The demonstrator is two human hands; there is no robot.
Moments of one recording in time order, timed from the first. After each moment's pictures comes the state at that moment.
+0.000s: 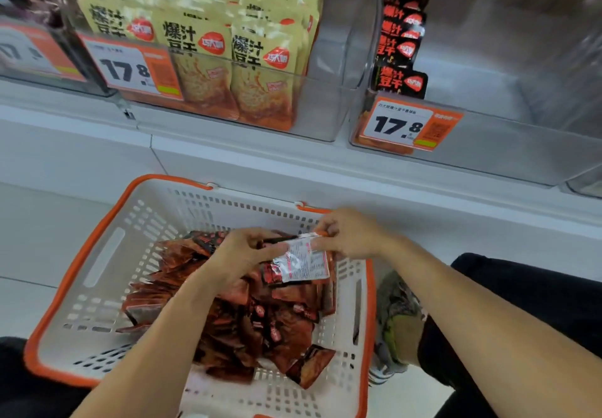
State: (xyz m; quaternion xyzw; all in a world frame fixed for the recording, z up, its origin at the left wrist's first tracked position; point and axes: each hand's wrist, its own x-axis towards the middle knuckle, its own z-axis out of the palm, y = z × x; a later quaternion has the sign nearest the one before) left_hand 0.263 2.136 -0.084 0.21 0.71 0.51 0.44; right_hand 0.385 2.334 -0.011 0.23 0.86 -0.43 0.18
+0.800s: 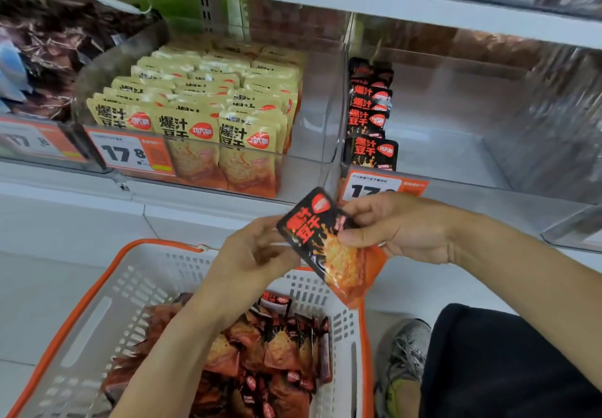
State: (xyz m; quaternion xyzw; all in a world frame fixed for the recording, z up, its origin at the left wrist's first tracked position) left_hand 0.275 2.175 0.062 0.31 0.65 0.61 0.33; right_hand 0.392 2.376 0.141 0.27 0.69 -0.66 0.15
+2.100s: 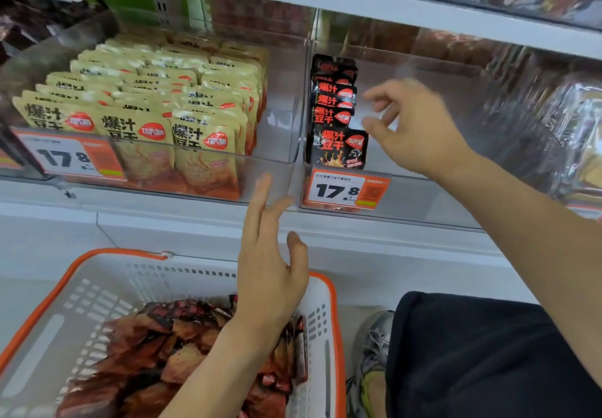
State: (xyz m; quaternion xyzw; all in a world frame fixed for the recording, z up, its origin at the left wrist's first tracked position) left_hand 0.323 2.242 0.040 0.39 0.72 0.57 -0.07; right_hand 0.375 2.466 0.178 0.23 0.93 -0.12 -0.25
